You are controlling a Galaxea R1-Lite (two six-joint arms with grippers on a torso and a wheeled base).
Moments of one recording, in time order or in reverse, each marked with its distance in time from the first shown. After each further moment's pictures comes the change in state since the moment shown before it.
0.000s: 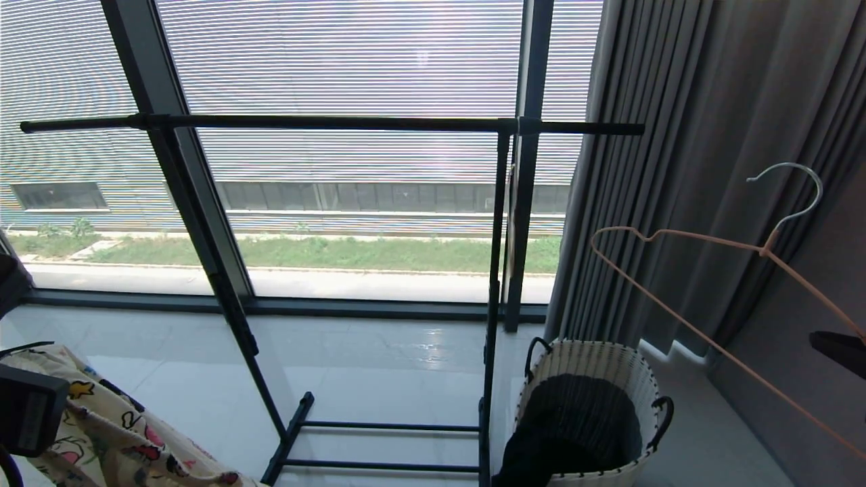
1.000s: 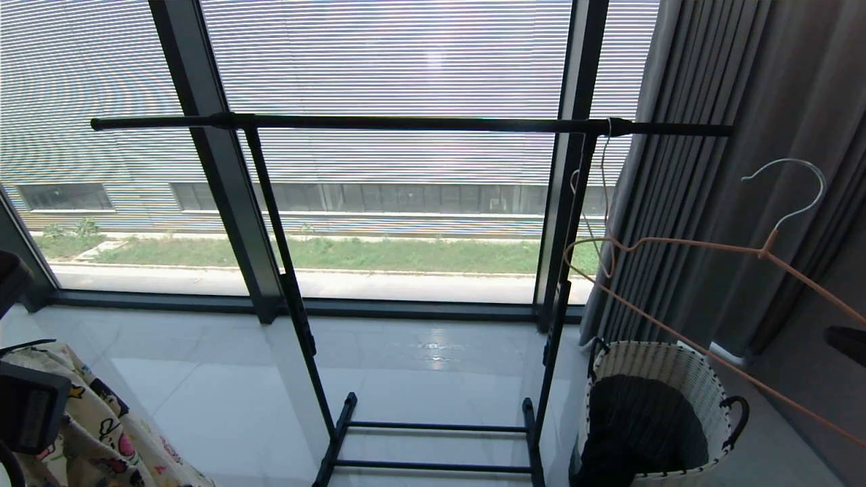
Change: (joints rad) left arm 0.000 0.009 -0.005 0.000 -0.002 0.002; right arm 0.000 -0.043 -0.004 0.004 0.010 -0.038
